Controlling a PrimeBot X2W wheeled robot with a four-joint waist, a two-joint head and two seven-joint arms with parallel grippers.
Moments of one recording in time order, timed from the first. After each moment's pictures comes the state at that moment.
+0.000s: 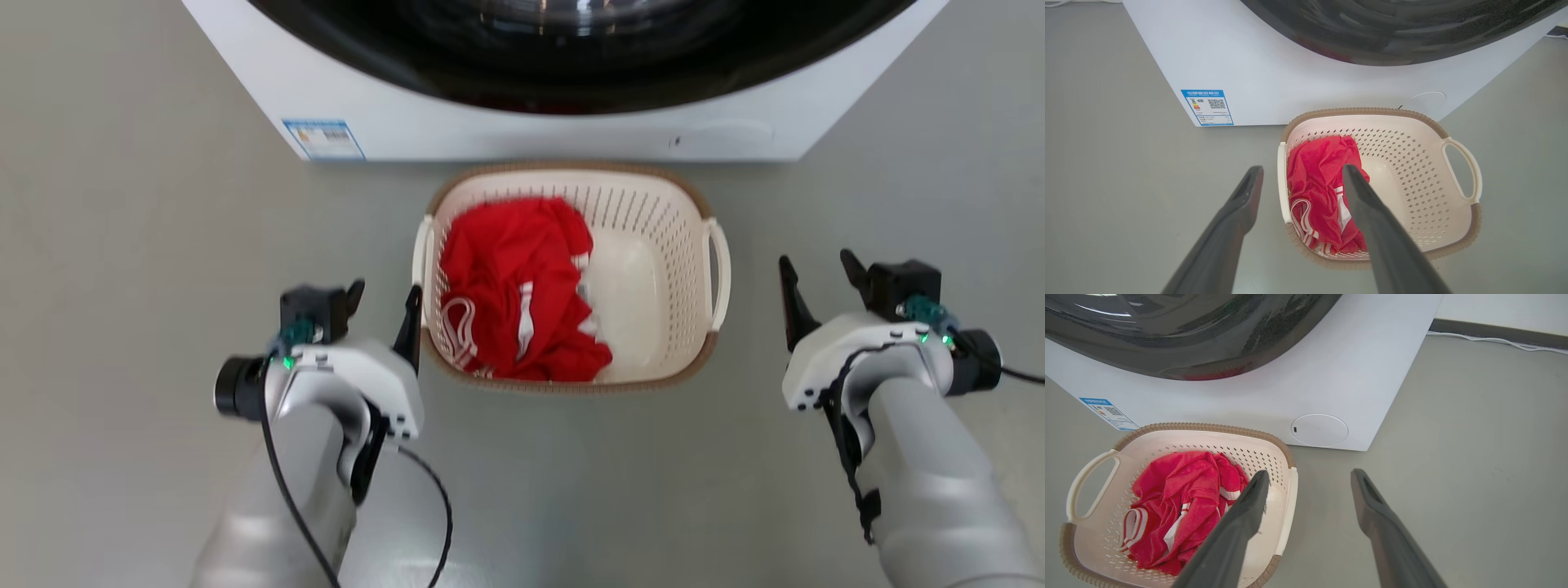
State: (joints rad) left arm -0.61 0.03 -0.24 0.91 -0.28 -0.04 -0.25; right arm -0.67 -0.05 -0.20 1.01 -0.15 0.12 -0.25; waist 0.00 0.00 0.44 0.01
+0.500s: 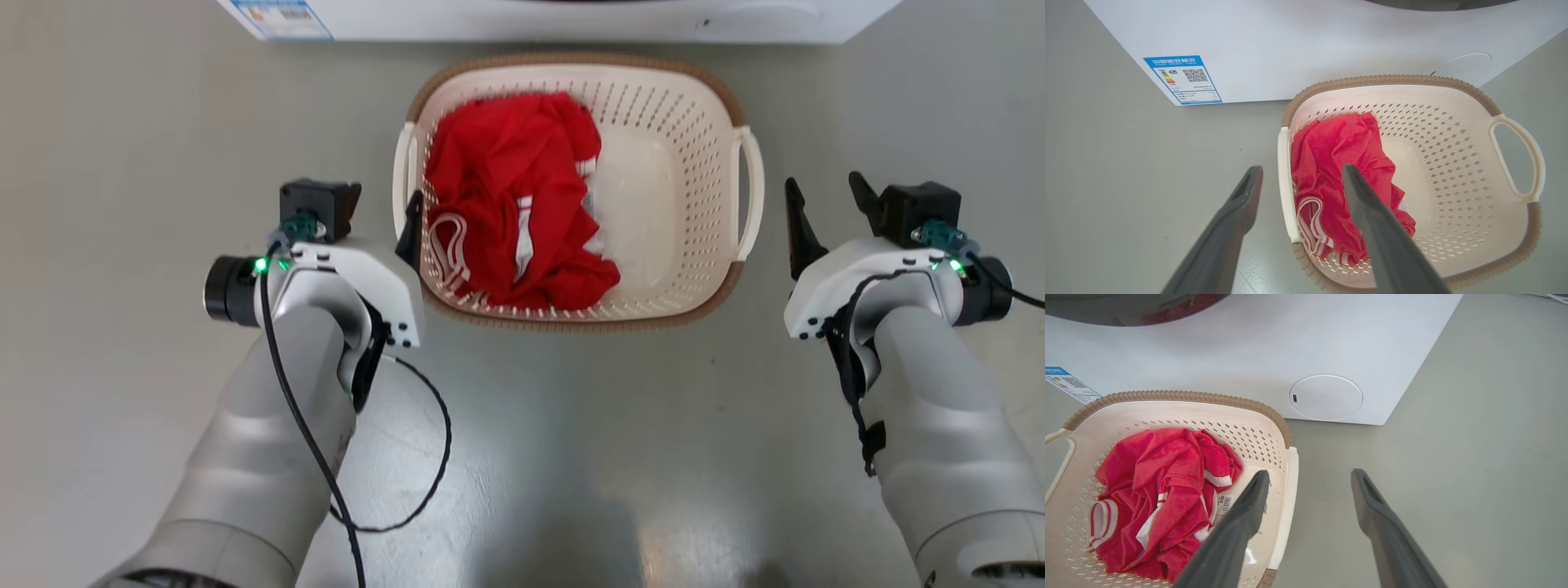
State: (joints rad) left arm -0.88 0.03 -0.35 1.09 -0.35 -0.03 -0.25; right arm -0.83 -0.06 -0.22 1.07 -0.16 0.12 -0.25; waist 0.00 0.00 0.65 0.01
